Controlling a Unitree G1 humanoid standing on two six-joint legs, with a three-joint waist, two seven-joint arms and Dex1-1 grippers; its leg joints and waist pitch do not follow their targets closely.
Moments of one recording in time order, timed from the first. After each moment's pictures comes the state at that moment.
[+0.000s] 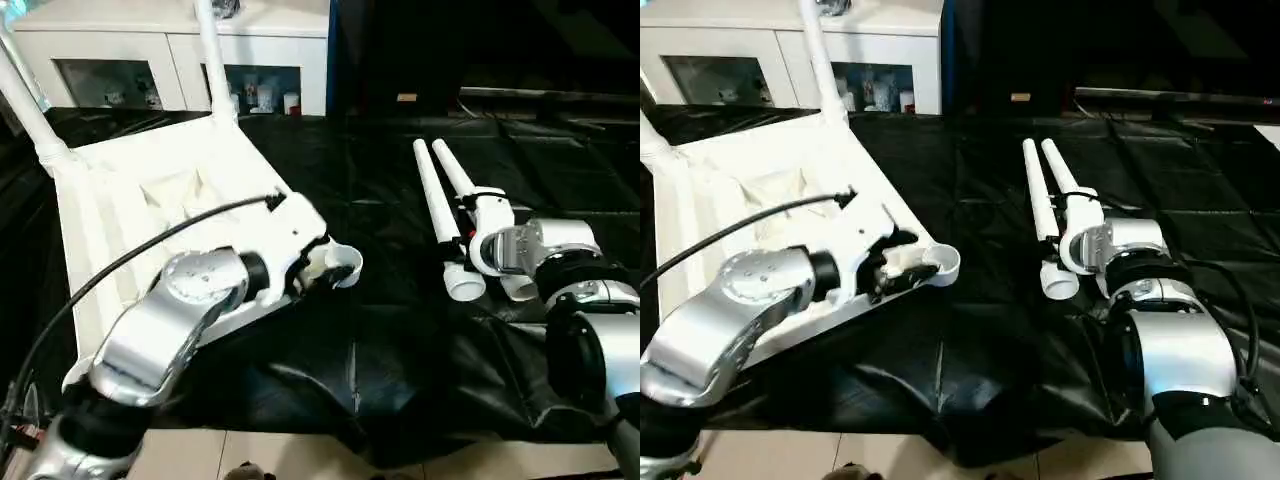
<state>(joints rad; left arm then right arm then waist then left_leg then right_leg) -0.44 0.37 -0.28 -0.32 -0.16 0.78 -0.61 -1.03 -0.36 -0.16 1.20 0.09 0.74 0.30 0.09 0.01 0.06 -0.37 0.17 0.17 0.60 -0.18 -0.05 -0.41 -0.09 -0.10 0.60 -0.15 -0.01</state>
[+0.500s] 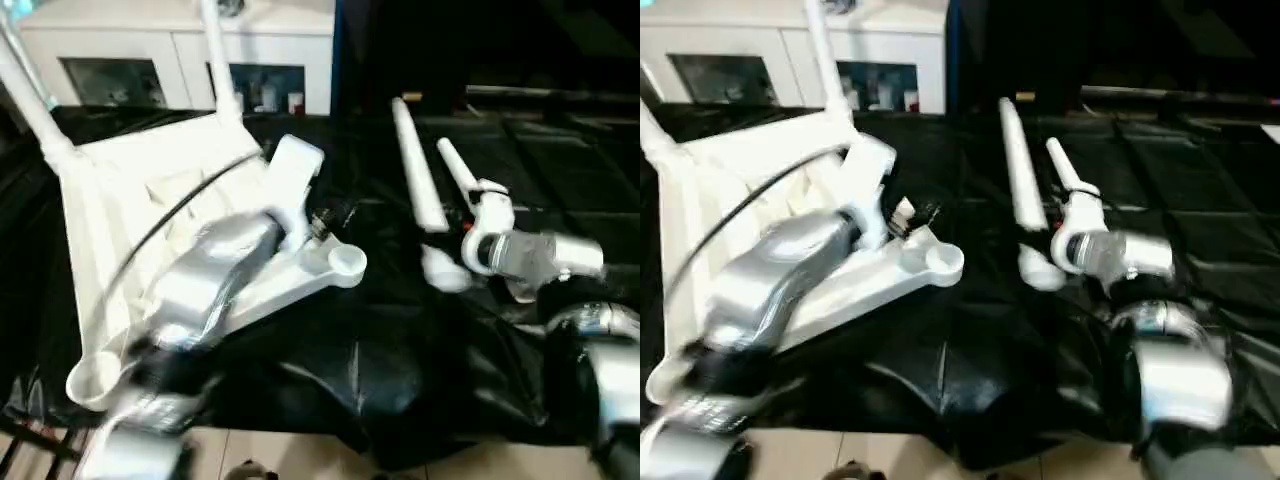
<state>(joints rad) -0.68 0.06 -0.08 0.08 -0.23 0.68 -0.38 -0.77 -0.29 -0.28 0.75 0.34 0.67 0.57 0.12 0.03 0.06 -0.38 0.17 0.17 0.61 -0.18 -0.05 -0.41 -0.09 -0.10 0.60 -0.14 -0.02</state>
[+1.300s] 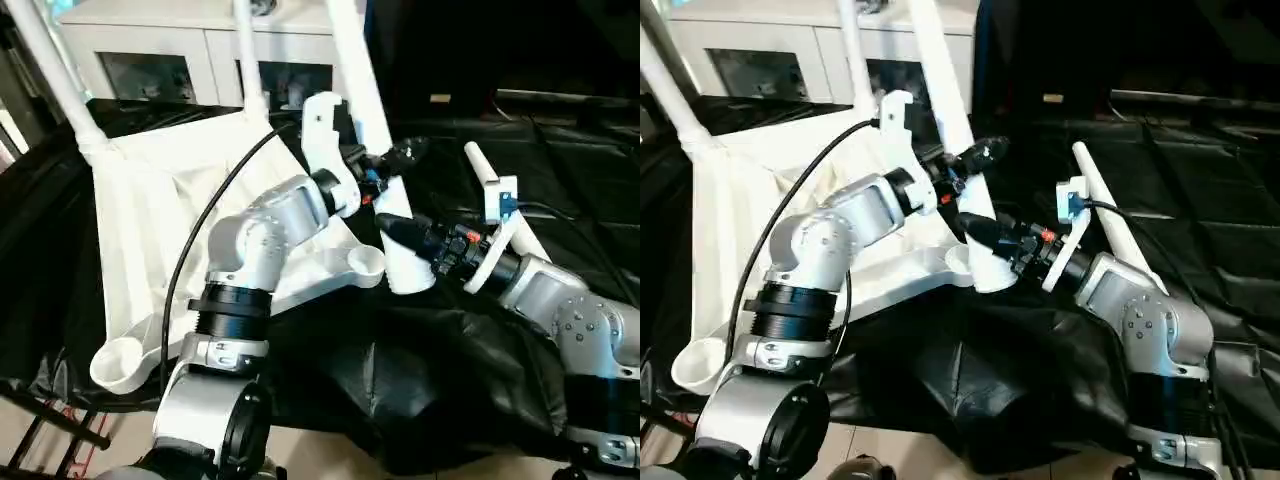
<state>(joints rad) -0.84 -0.13 0.16 0.29 -0.54 0.74 -0.39 -0.42 -0.29 -0.19 -0.02 0.66 0.86 0.81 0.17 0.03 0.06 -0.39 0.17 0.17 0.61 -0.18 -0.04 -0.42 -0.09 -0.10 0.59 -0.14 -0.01</state>
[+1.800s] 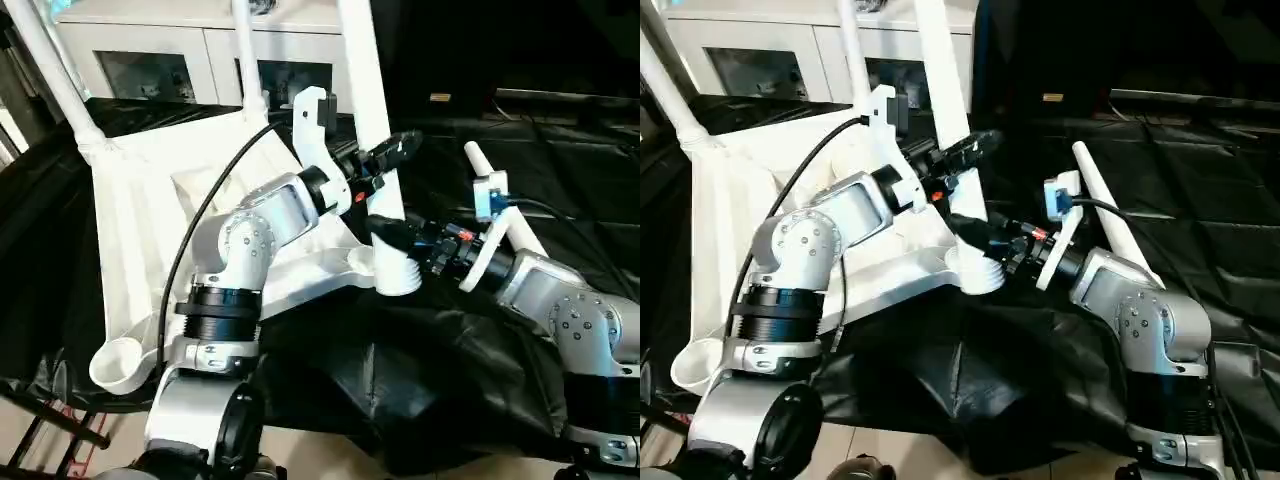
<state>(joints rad) -0.83 -0.10 0.15 0.24 -0.57 0.78 -0.43 -0.43 -0.30 -0.17 -0.04 0.67 0.87 0.80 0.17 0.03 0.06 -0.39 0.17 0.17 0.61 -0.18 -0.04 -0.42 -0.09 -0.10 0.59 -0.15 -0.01</state>
